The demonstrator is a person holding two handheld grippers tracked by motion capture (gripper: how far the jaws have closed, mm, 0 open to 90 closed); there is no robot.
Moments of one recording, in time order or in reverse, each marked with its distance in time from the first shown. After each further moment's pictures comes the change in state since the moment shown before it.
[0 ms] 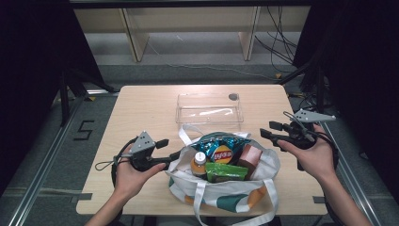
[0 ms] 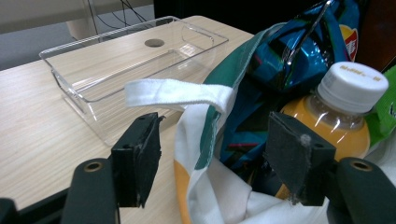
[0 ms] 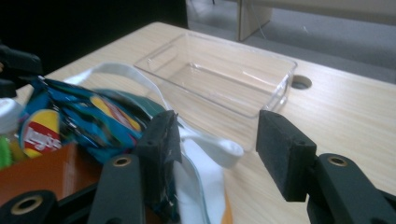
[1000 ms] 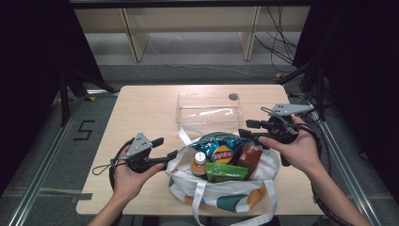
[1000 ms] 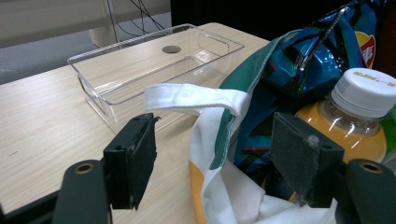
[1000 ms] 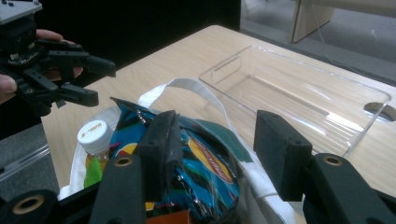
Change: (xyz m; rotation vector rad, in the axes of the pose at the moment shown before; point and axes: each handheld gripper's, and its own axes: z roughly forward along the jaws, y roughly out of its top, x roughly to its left) left arm -0.001 0.001 -0.006 -0.028 0.068 0.014; right arm 0.040 0.034 0.025 0.041 0.188 -0.069
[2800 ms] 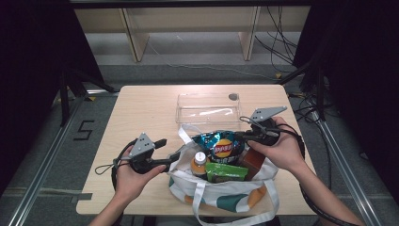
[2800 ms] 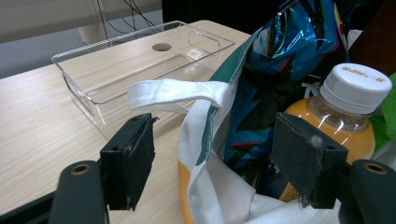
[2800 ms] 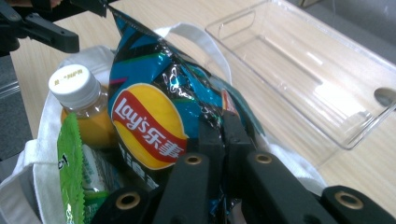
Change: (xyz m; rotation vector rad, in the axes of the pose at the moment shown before) left arm -0.003 -0.003 0.005 0.002 -0.042 0.000; right arm 0.014 0.001 0.027 0.202 -0.032 -0.155
